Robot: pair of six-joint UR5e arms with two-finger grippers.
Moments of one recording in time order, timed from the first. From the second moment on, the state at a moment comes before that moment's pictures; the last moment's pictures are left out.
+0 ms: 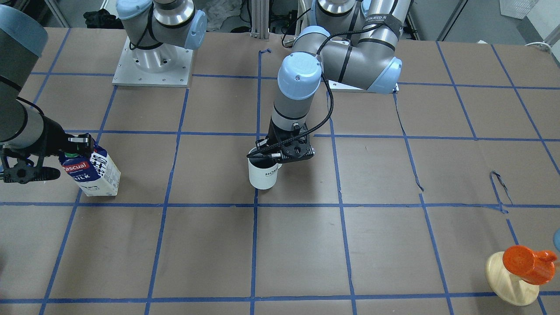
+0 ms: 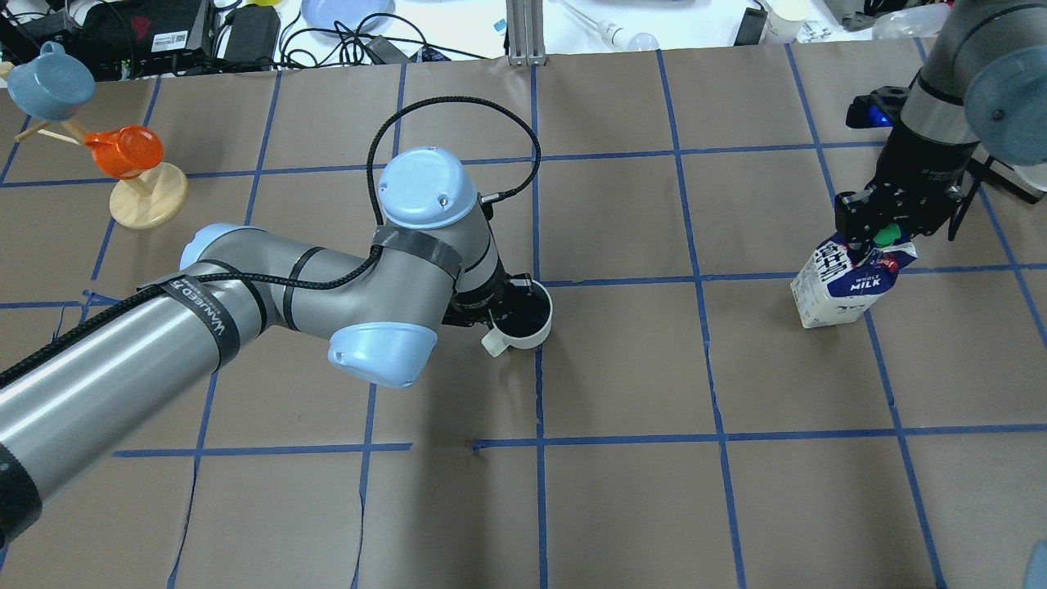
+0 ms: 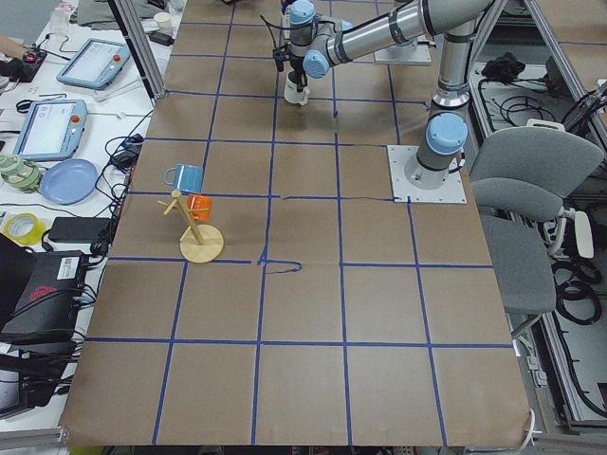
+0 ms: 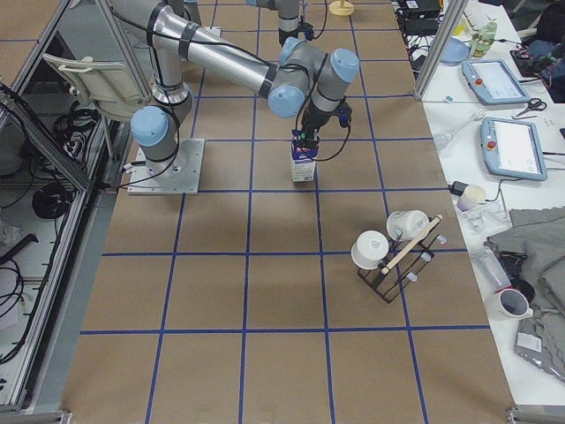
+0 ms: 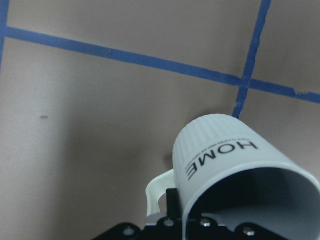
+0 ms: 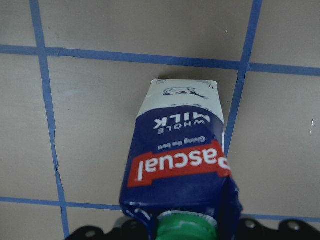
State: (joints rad) left arm -1.91 -1.82 -1.94 -0.91 1.50 -0.58; right arm 1.28 -1.37 1.67 -1.61 -1.65 -0.37
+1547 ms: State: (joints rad) left arm -1.48 -1.55 -1.62 -1.47 1.54 0.31; right arm 1.85 -1.35 1.65 -1.72 -1.49 0.20
